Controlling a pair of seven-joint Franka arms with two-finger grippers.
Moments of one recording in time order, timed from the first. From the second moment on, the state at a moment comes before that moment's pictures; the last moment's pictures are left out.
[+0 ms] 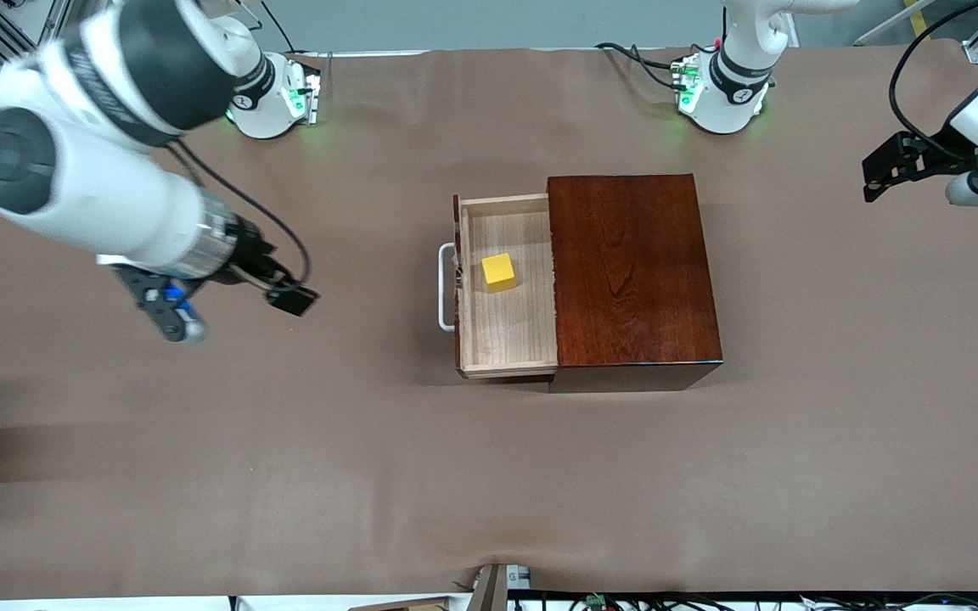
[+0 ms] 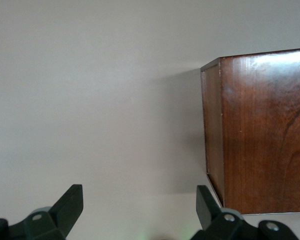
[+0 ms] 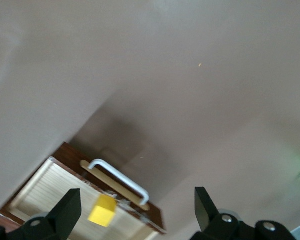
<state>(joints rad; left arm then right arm) -0.10 -0.08 -0.01 -1.61 0.07 1.52 -0.02 0.27 0.39 0.05 -1.14 0.19 1.42 1.08</state>
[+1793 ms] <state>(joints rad) -0.54 0.52 -0.41 -1.36 0.14 2.03 -1.32 -0.05 0.03 0.05 -1.45 0.09 1.35 -0.17</state>
